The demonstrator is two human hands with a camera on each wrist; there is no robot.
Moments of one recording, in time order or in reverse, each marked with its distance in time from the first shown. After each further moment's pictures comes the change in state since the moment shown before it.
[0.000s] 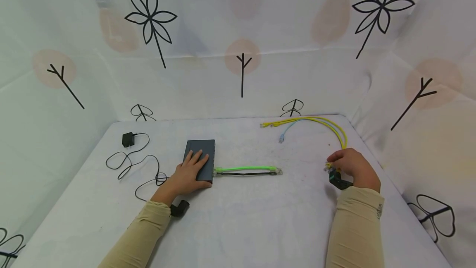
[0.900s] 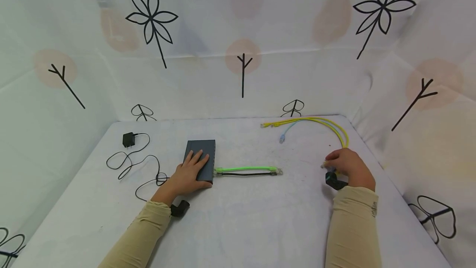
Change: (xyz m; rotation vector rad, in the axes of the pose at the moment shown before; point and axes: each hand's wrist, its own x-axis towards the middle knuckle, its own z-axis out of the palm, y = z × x) left_hand 0.000 0.000 -0.001 -0.013 -0.002 -0.001; right_hand 0.008 -0.007 0.009 -0.023 0.044 0.046
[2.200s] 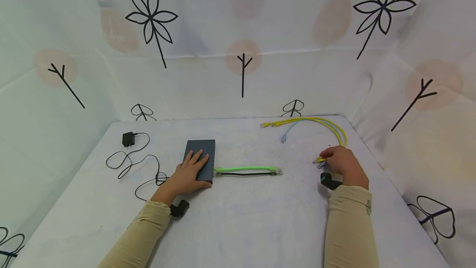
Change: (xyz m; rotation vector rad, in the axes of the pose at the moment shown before) left_hand -0.002 0.003 -0.003 0.008 -0.004 0.004; right_hand 0.007 -0.007 0.010 0.021 0.046 0.010
